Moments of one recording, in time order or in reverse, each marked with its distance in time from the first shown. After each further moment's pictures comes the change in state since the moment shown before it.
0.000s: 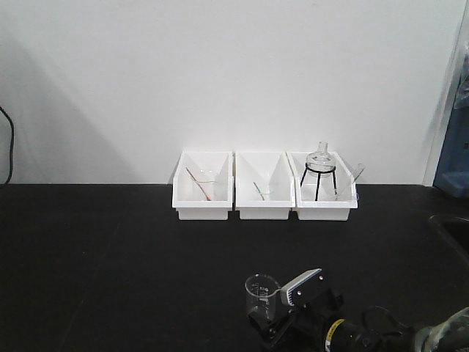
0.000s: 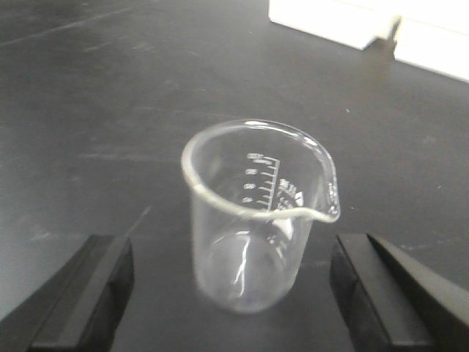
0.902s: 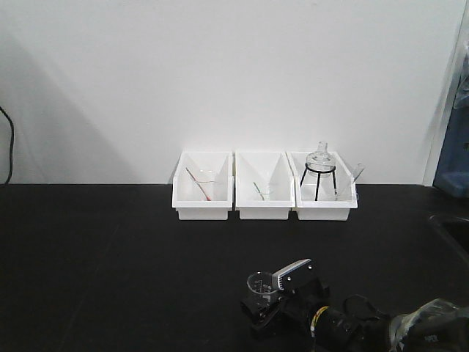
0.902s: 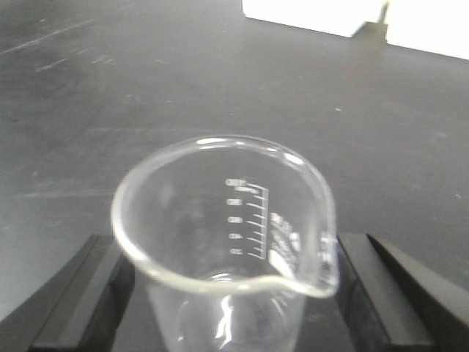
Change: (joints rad) left arm 0.000 0.000 0.000 0.000 0.000 0.000; right arm 0.000 0.119 -0.176 -0.029 0.033 0.094
